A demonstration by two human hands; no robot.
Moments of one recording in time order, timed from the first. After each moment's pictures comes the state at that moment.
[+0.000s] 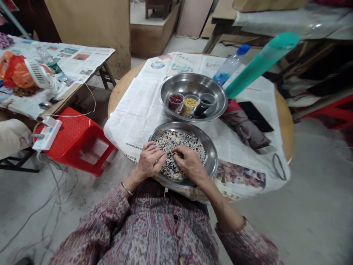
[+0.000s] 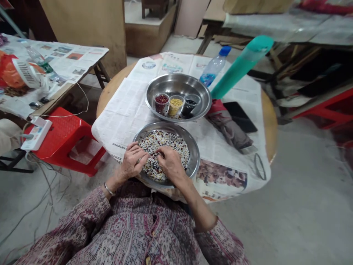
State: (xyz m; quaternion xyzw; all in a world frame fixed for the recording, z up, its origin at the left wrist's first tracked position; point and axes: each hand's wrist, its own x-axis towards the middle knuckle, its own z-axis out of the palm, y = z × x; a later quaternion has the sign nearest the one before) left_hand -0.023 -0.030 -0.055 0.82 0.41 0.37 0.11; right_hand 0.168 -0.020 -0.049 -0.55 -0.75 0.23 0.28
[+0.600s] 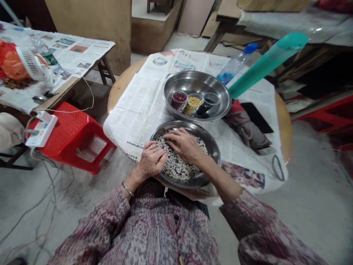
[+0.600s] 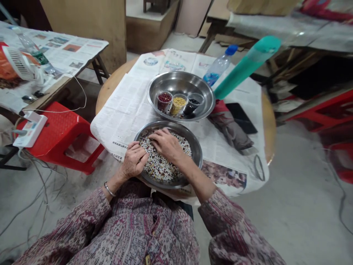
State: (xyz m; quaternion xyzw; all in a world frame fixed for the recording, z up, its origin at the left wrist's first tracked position) left_hand -0.021 -0.028 -0.060 0.82 0.44 0.37 0.09; right_hand 0.161 0.038 -0.041 -0.41 -0.88 0.13 0.20
